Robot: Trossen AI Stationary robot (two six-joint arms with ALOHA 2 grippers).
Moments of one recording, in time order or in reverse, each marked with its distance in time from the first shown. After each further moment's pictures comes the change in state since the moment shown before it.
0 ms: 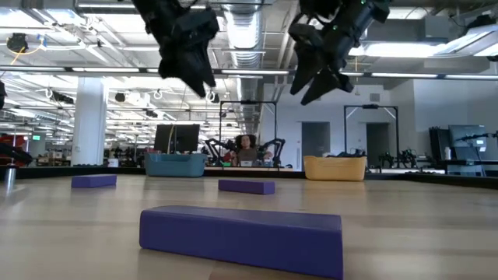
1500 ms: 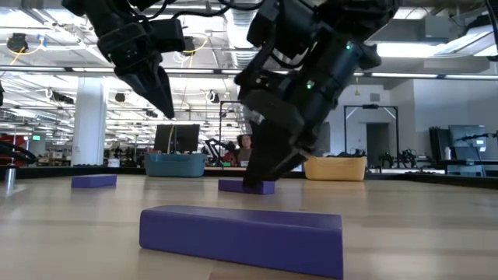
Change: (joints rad) left arm -0.148 -0.163 -0.297 0.106 0.043 0.124; right arm 0.467 0.528 0.024 0.383 0.199 -0.046
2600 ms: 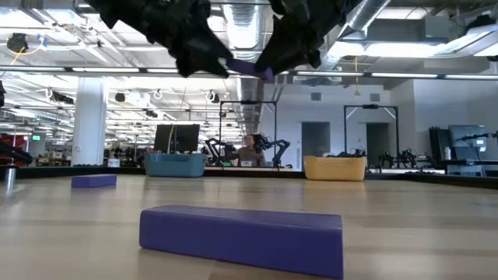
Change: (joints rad) left arm 0.142 0.001 0.001 0.490 0.022 0.072; right arm -0.085 -0.398 0.001 -0.081 0.117 -0.160
